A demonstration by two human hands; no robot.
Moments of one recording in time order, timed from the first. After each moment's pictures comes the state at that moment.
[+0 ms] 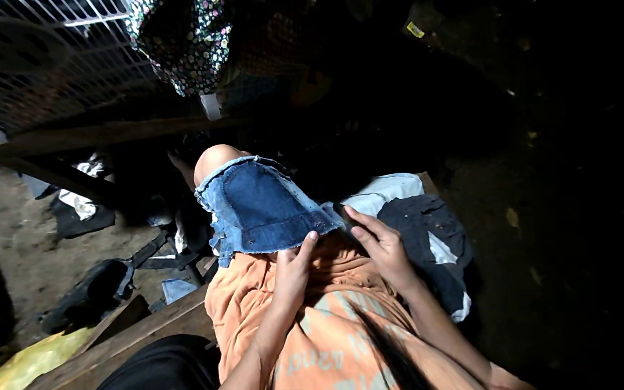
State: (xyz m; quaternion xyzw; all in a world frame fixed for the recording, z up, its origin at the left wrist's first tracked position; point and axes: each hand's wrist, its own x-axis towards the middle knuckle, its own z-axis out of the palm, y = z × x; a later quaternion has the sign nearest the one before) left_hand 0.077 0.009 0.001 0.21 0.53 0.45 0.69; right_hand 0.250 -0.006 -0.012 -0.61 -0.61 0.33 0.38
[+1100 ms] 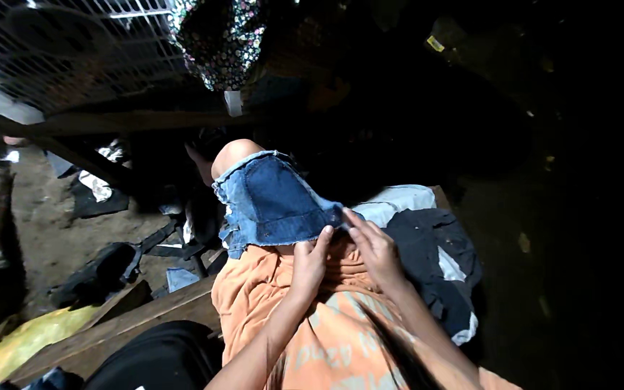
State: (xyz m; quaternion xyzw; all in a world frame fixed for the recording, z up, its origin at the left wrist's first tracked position) left_hand 0.085 0.013 -0.004 0.24 0.54 0.43 0.69; right_hand 0.236 -0.003 -0.028 -0.66 -0.62 0.26 0.32
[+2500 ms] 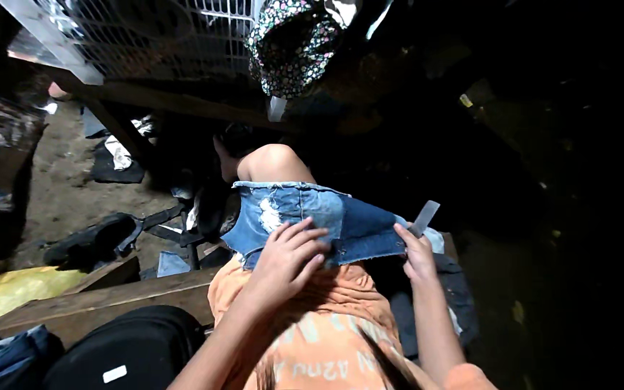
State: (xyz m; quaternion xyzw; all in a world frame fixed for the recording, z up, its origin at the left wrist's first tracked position) left_hand -0.006 0.029 -0.015 0.77 0.45 0.32 0.33; right_hand 0.290 0.066 -0.048 -0.73 -0.22 0.46 0.46
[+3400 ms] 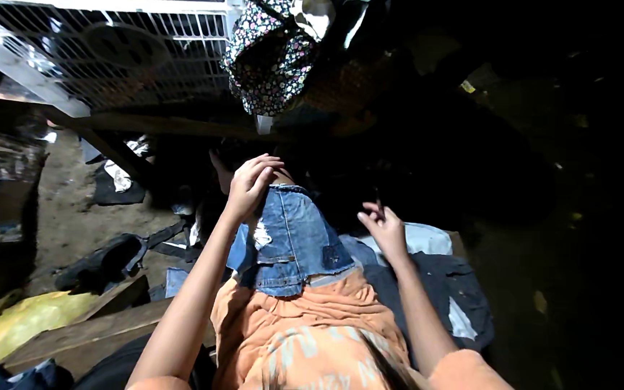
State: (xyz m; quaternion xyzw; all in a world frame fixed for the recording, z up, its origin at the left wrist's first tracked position) left_hand -0.059 0.180 -0.060 0.69 0.49 0.40 0.36; right_hand 0.260 0.110 -0.061 -0.70 -0.58 0.32 0.26
